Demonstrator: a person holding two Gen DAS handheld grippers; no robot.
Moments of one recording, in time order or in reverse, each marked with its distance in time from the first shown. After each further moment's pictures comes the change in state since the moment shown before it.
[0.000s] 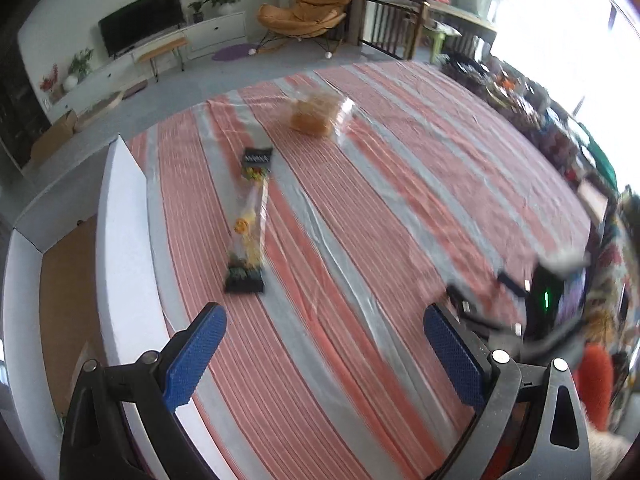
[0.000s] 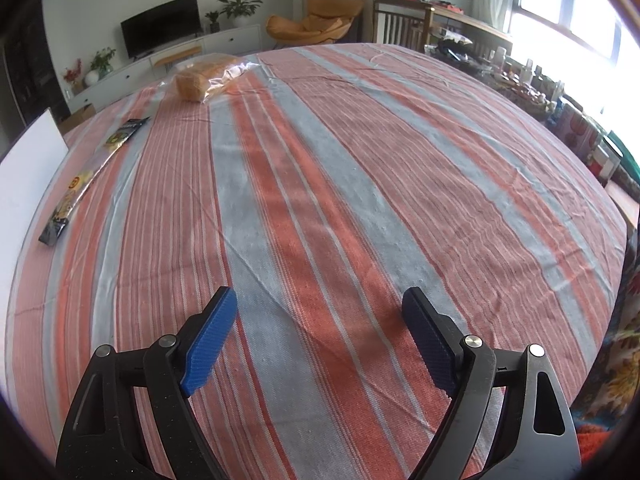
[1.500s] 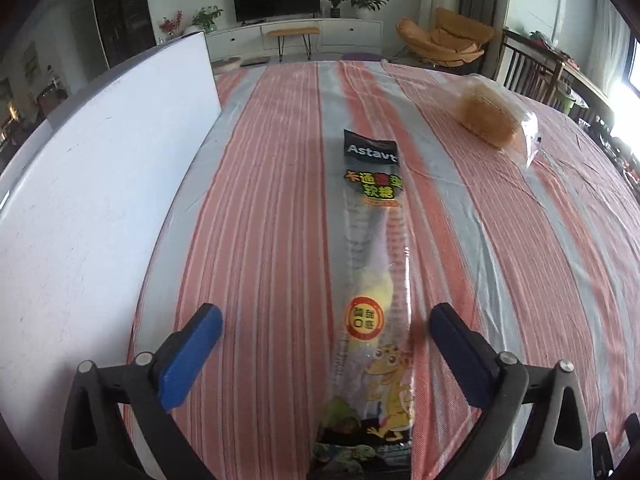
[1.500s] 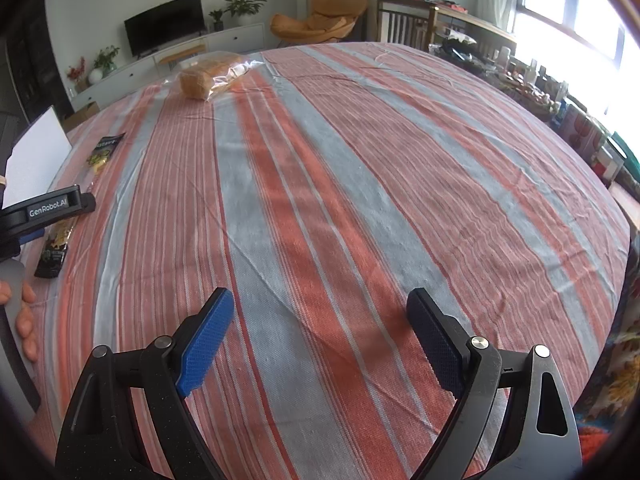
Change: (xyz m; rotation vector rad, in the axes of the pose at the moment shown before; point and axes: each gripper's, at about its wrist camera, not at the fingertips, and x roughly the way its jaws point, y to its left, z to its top) left arm 0.147 0.069 -0.033 -0.345 -0.113 0.302; right arm 0.002 0.004 0.000 -0.006 0.003 0.010
